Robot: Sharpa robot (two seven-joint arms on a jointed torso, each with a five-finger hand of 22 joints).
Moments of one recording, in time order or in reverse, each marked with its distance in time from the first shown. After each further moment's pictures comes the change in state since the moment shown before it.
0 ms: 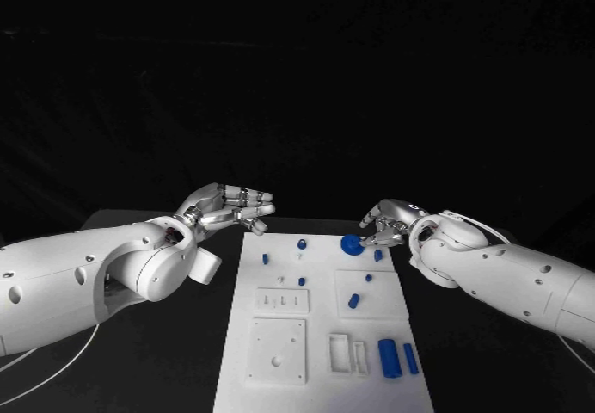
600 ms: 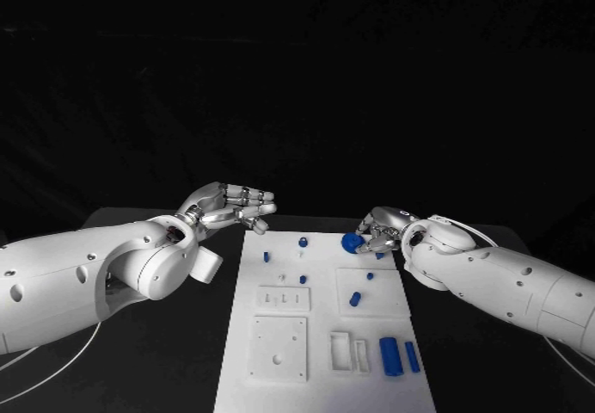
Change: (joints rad) left arm 0.000 0.002 0.000 0.002 0.000 0.003 -0.001; left_hand 0.000 0.000 -0.004 -0.004 0.000 0.000 0.000 0.000 0.000 0.000 0.000 0.000 0.000 0.000 0.000 0.000 -0.001 0.000 0.000 0.000 0.000 -0.001; right arm -0.020 0.057 -0.003 -0.067 -0.026 0.045 0.000; right_hand 0.000 0.000 0.003 0.008 0.005 0.006 -0.005 0.000 -0.006 0.021 0.000 0.046 0.046 0.003 0.003 0.028 0.019 0.000 0.000 0.000 0.046 0.000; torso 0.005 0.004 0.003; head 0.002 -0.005
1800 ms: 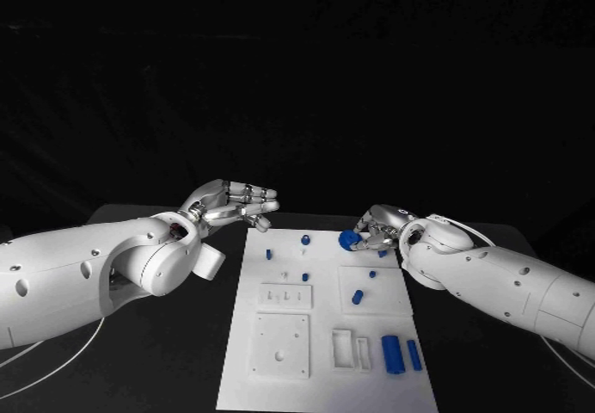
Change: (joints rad) left arm 0.000 -0.002 0.000 0.000 0.000 0.002 -0.003; left_hand 0.000 0.000 0.000 -0.005 0.000 0.000 0.000 0.000 0.000 0.000 0.000 0.000 0.000 0.000 0.000 0.000 0.000 0.000 0.000 0.000 0.008 -0.003; right arm -0.003 0.018 0.000 0.000 0.003 -0.019 -0.003; right_hand -0.013 0.008 -0.092 0.109 0.030 0.000 0.000 0.000 0.001 0.007 0.000 0.000 0.007 0.000 0.000 0.015 0.001 0.000 0.000 0.000 0.026 0.000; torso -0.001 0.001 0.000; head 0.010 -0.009
